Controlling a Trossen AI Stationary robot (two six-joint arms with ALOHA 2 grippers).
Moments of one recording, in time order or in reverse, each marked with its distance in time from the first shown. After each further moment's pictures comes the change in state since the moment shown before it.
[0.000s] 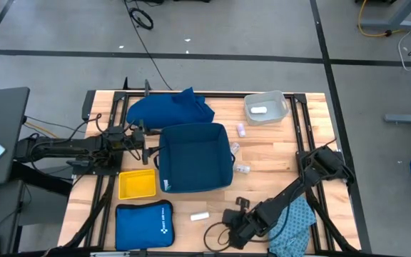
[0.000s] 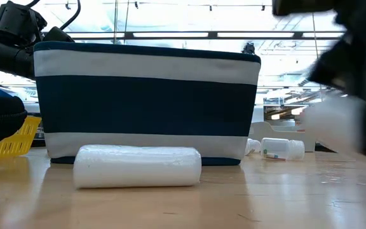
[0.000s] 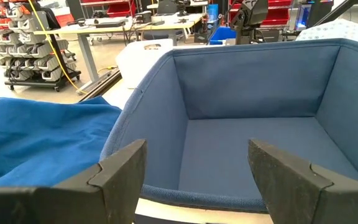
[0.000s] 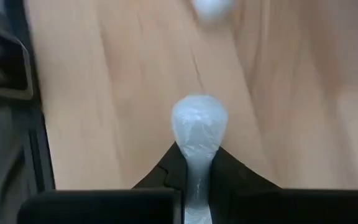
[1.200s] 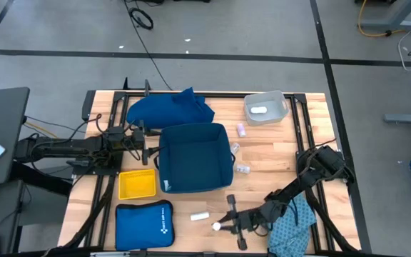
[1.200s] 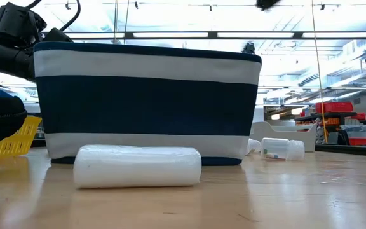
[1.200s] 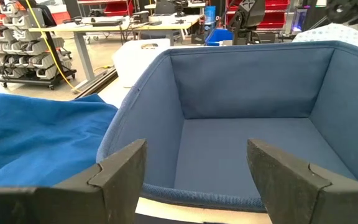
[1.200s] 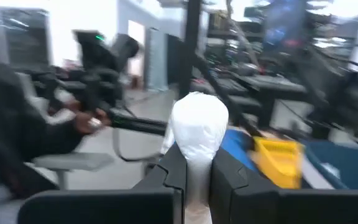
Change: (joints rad) left arm 0.000 0.000 -0.014 0.004 0.017 -0.023; right arm 0.004 -0.014 -0.514 1.777 0.177 -1.001
